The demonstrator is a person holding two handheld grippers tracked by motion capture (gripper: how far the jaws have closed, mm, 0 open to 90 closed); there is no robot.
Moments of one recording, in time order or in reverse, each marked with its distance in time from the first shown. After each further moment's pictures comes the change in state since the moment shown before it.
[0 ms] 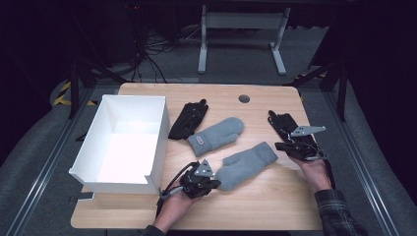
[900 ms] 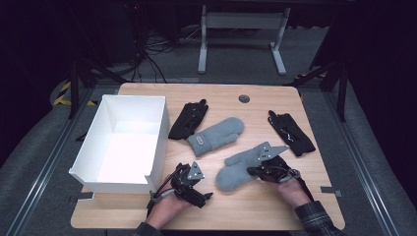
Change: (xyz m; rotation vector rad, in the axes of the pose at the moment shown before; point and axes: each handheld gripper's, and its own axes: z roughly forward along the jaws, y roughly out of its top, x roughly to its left) left arm 0.020 -0.035 0.000 0.024 0.169 -0.005; right arm 0.104 0.003 0.033 0.117 0.187 -0.174
